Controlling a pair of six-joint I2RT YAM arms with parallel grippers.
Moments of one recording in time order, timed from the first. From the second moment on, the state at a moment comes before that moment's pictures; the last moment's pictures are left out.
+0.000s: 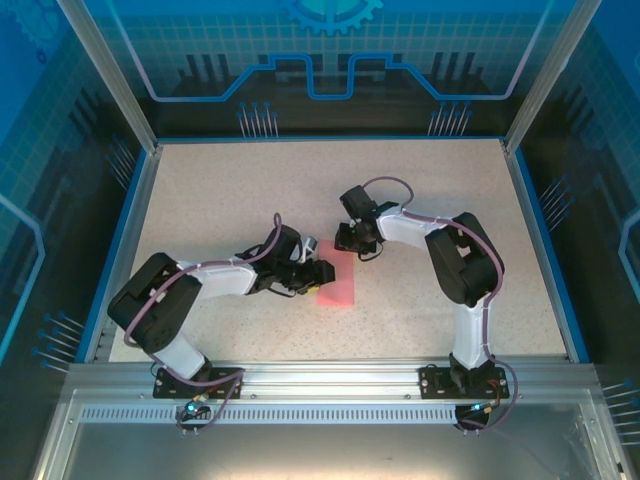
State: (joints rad) left arm -0.59 1.63 0.70 0.08 0.57 -0.92; right arm 0.55 2.00 1.29 -0.48 -0.11 0.67
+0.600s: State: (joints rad) left arm -0.59 1.68 0.74 -0.07 0.48 -0.96; right arm 0.55 1.78 1.15 -0.41 -0.27 0.54
